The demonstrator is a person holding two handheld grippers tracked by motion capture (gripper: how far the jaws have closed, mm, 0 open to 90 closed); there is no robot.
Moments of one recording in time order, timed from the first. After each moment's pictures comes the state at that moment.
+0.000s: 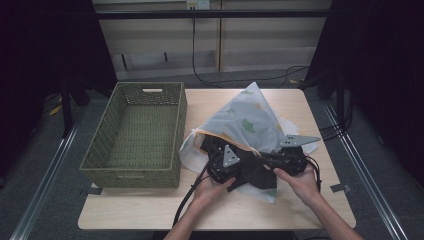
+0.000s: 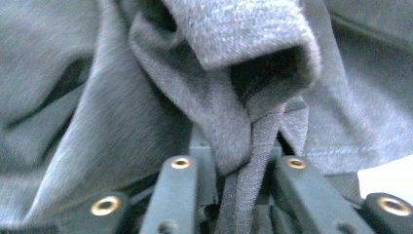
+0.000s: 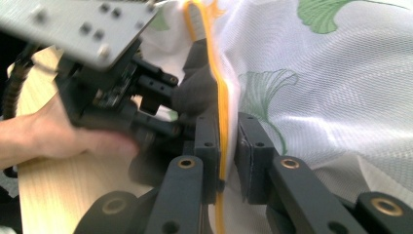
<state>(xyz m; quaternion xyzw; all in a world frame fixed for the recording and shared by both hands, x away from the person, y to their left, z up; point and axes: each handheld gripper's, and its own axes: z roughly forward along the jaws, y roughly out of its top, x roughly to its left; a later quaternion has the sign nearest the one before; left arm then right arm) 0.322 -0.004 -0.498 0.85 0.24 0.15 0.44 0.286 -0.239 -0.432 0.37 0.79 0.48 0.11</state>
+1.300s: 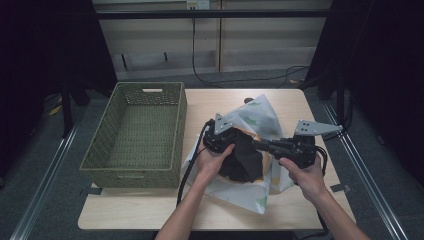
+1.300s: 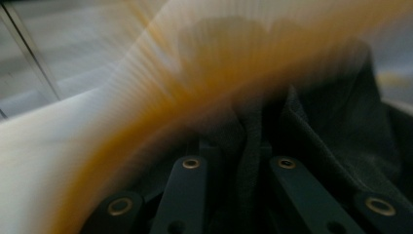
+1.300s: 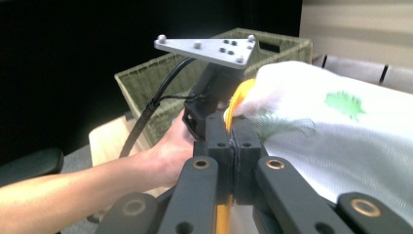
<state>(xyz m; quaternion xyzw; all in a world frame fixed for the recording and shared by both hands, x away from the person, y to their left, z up) 0.371 -0.005 -0.444 0.79 0.29 0.20 0.51 0.268 -0.229 -0.359 0.31 0.74 0.59 0.10</state>
